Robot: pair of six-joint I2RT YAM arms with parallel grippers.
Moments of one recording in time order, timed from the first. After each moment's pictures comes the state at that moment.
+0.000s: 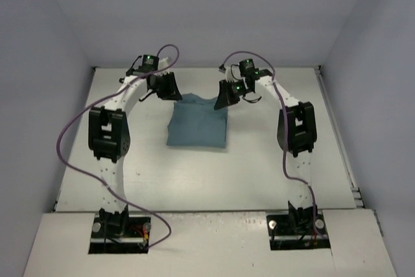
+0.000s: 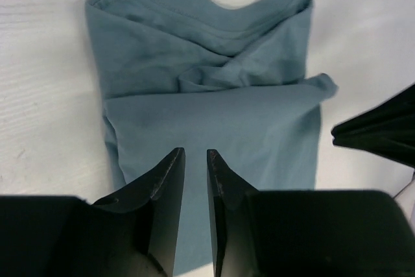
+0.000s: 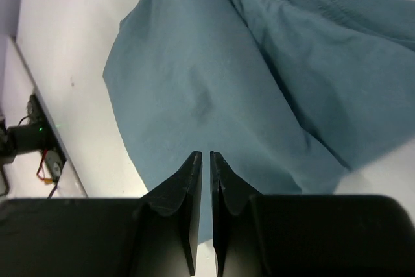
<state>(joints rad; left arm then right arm) -0.18 2.11 1.84 -0.66 0.49 -0.35 0.31 2.23 1.88 -0.68 -0.79 0.02</state>
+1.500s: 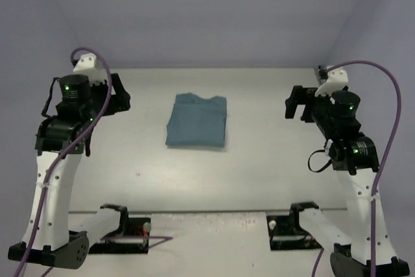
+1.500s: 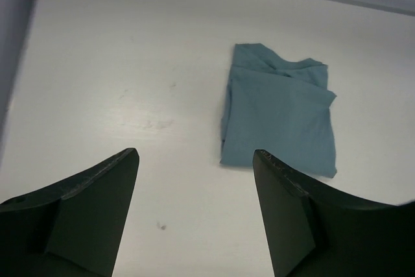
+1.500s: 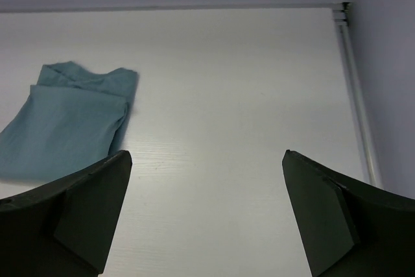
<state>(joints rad) -0.13 1.07 1.53 -0.91 -0.04 -0.26 0.11 0.91 1.25 -0.67 0.01 0.08</state>
